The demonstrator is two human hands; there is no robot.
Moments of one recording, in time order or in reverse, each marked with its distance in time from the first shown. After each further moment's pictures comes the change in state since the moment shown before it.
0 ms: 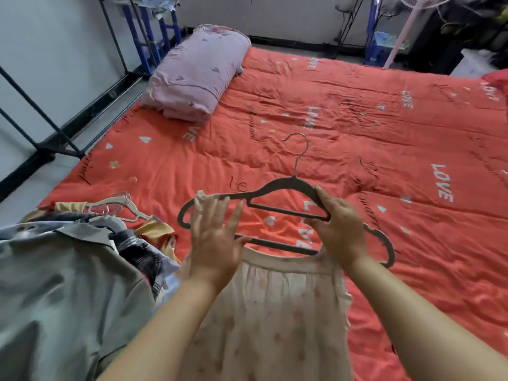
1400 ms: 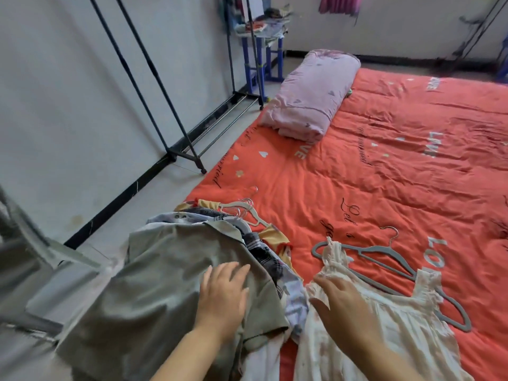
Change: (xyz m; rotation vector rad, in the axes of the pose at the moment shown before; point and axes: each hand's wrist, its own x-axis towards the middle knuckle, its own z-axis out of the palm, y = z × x) left_hand -0.128 -0.179 -0.142 0.224 -0.218 -0.264; right_hand -0.108 -0.191 0.123 -0.065 -0.494 -0.132
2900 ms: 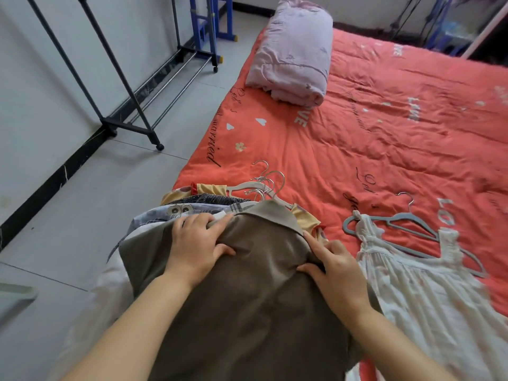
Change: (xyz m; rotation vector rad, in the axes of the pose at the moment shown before) left_hand 0.120 -0.229 0.034 -0.095 0.110 0.323; right_hand 0.084 -0.136 0.118 -0.012 0.254 0.105
